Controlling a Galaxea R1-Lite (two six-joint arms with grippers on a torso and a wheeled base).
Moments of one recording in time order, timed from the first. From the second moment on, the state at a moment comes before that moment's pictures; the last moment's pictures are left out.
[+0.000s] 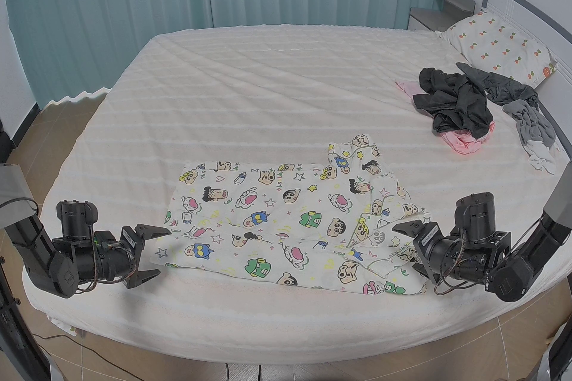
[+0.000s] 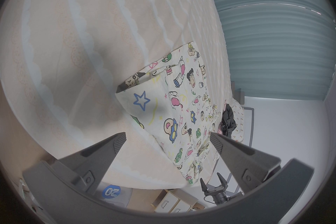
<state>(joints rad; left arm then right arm) 0.07 2.00 -0.42 -0.93 -0.56 -1.07 0.39 1.96 -0.47 -0.89 -0.03 1.20</state>
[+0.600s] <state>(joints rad) 0.07 2.00 -0.42 -0.93 -0.56 -1.06 0.39 2.10 -0.51 -0.98 -0.04 1.20</state>
